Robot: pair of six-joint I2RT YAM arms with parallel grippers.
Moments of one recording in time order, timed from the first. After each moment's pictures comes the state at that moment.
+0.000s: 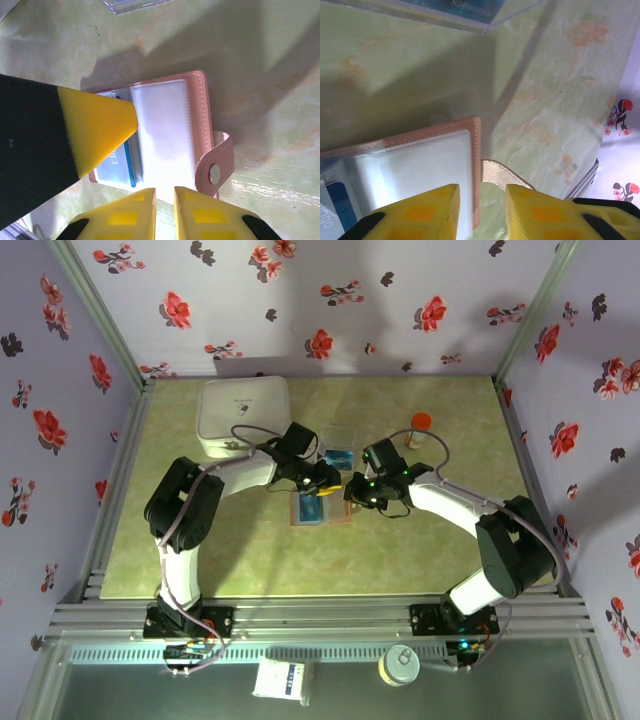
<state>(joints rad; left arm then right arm) -0.67 1.95 1.27 -0.30 0.55 -0.86 0.57 1.52 0.91 -0.40 -0.32 0.79</state>
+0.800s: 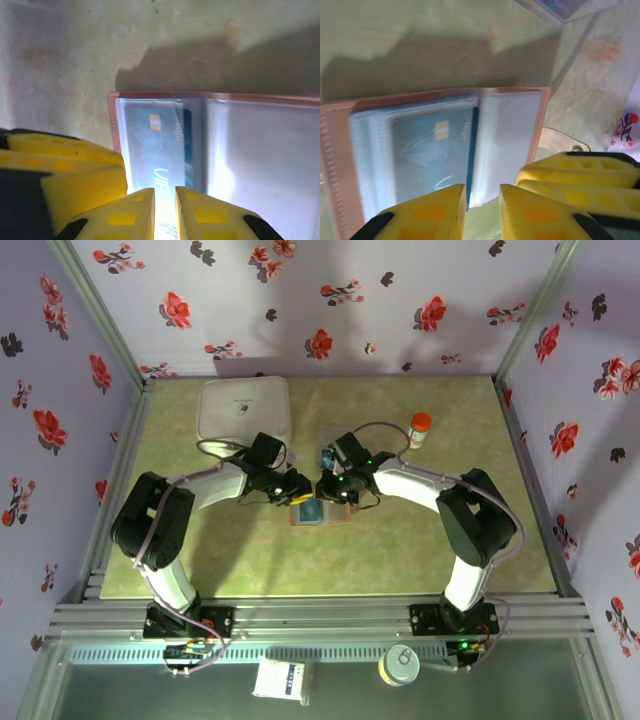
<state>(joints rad) -0.55 1.73 0.99 -0.27 0.55 -0.85 0.70 1.79 1.14 -0.40 -0.35 0.80</state>
